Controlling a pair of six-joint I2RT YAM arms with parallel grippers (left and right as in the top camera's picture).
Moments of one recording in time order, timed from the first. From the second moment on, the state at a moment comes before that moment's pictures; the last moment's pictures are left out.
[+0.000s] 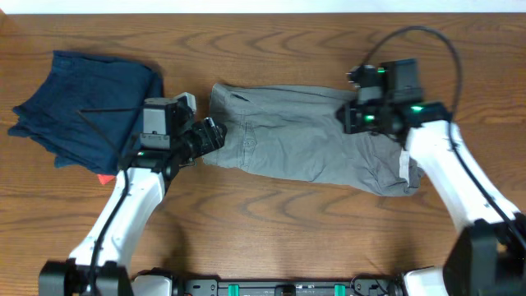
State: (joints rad) left arm -0.10 1.40 0.79 -0.28 0.38 -0.51; right arm 0.21 1.62 1.16 -0.54 -0.39 0.09
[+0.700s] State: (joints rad) left arm -0.09 1.77 0.79 0.12 0.37 -0.51; right arm 0.29 1.85 1.16 -0.27 -0.23 0.33
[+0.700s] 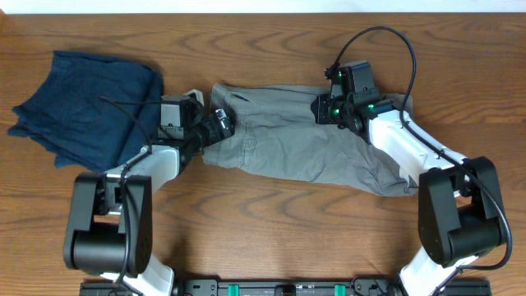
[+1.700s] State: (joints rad) left arm 0.03 1.60 0.79 0.06 0.73 -0.53; right arm 0.24 1.85 1.16 -0.61 -0.21 0.36
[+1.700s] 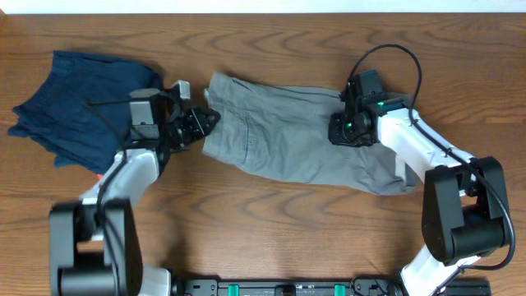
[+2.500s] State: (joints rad) left arm -0.09 1.19 0.79 0.09 0.80 -0.71; right arm 0.62 1.96 1.16 -0.34 -0.32 0.42
